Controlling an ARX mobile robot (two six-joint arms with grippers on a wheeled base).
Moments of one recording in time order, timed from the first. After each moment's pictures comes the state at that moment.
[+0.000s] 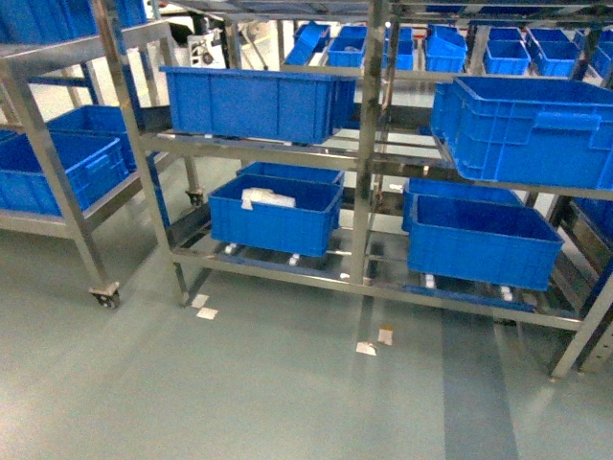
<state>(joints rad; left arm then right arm) 0.00 0.01 0.02 0.00 0.00 0.00 0.00 0.00 0.01 0.00 0.00 0.01</state>
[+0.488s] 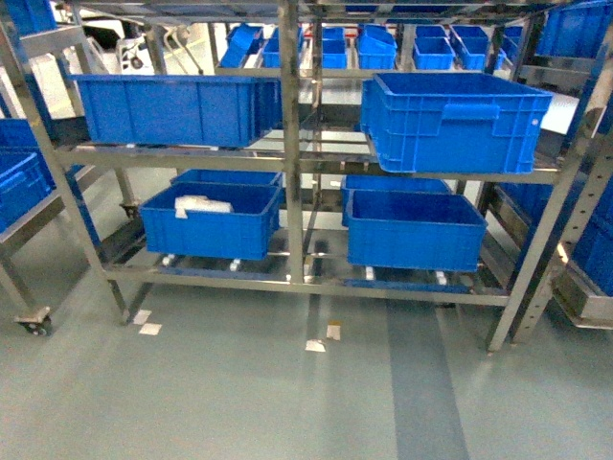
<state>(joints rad) 0.00 0.01 0.02 0.00 0.00 0.00 0.00 0.00 0.01 0.00 0.00 0.01</state>
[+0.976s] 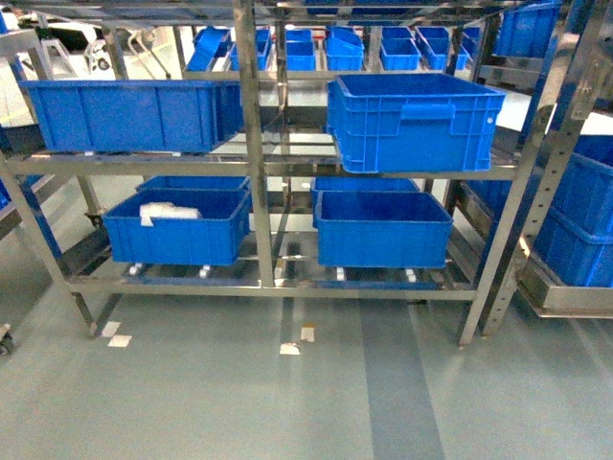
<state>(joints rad) 0.00 0.01 0.02 0.00 0.00 0.00 0.00 0.00 0.01 0.00 0.00 0.01</state>
